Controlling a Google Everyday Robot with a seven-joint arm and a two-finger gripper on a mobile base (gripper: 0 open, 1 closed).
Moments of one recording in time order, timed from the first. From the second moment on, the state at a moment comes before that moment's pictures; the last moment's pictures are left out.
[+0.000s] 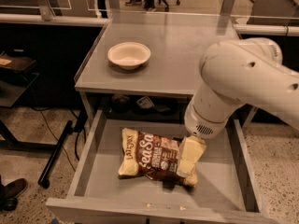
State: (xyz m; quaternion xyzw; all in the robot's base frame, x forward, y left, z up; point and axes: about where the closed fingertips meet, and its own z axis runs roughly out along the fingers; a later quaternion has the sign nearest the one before) arm 0.442 -0.106 0.782 -0.60 0.79 0.04 0.11
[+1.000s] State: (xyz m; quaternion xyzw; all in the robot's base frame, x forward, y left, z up) arm 0.477 -0.108 0.695 -0.59 0.80 0.04 0.10
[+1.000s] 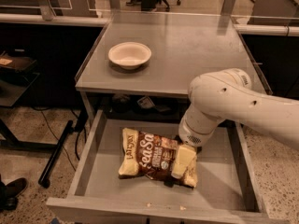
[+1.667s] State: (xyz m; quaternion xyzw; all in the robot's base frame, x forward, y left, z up) arm 0.479 -0.106 0.652 -0.56 0.82 0.07 0.09
